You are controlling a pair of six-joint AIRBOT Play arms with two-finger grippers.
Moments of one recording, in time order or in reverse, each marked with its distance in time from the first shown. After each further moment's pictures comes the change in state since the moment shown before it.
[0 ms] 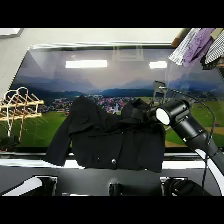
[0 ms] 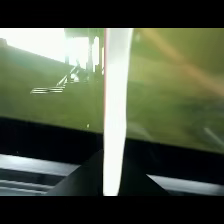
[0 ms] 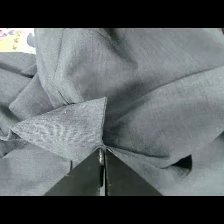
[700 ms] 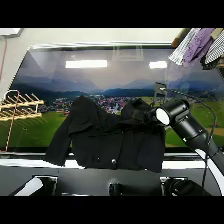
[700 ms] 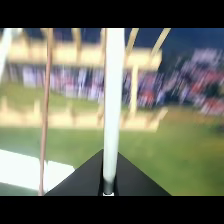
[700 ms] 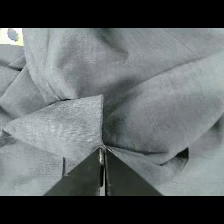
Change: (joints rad) left arm -0.119 0.122 0.401 -0.263 -0.011 -0.002; right arm 0.000 0.000 0.000 -0.010 0.041 0.029
